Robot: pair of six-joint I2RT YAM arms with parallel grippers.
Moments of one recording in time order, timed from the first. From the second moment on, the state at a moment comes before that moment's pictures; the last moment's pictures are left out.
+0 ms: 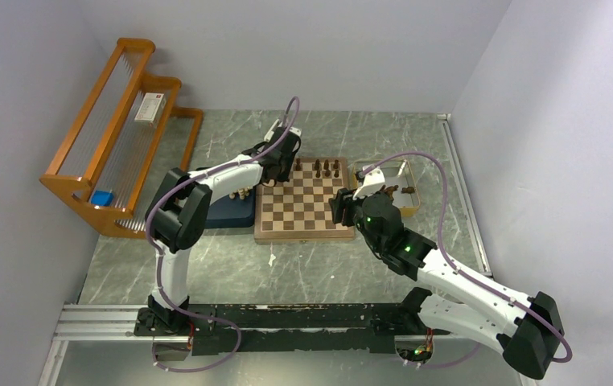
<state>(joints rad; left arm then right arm) -0.64 2.02 1.47 -0.30 -0.29 -0.18 0.82 0.89 0.59 0.00 0.41 0.29</state>
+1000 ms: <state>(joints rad) -0.64 2.06 1.50 -0.30 -0.32 -0.15 0.82 0.90 0.61 -0.03 0.44 0.27</state>
